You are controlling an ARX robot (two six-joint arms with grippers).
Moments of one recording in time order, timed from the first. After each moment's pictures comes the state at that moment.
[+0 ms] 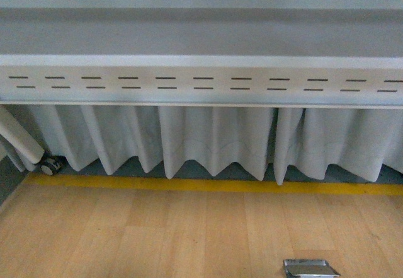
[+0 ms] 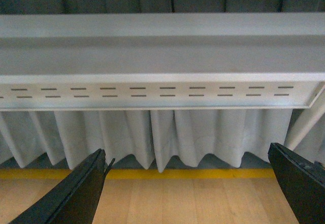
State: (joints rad) left arm 0.00 0.01 0.01 -0.01 0.00 -0.01; right arm 0.00 0.00 0.01 -0.01 0.00 -0.01
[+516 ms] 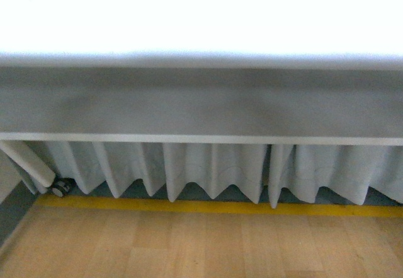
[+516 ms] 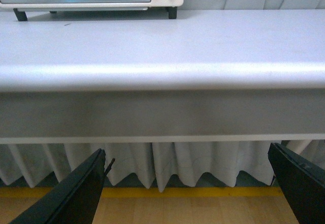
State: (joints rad) left arm 0.00 0.01 0.01 0.00 0.00 -0.01; right arm 0.00 0.00 0.01 0.00 0.00 -0.01
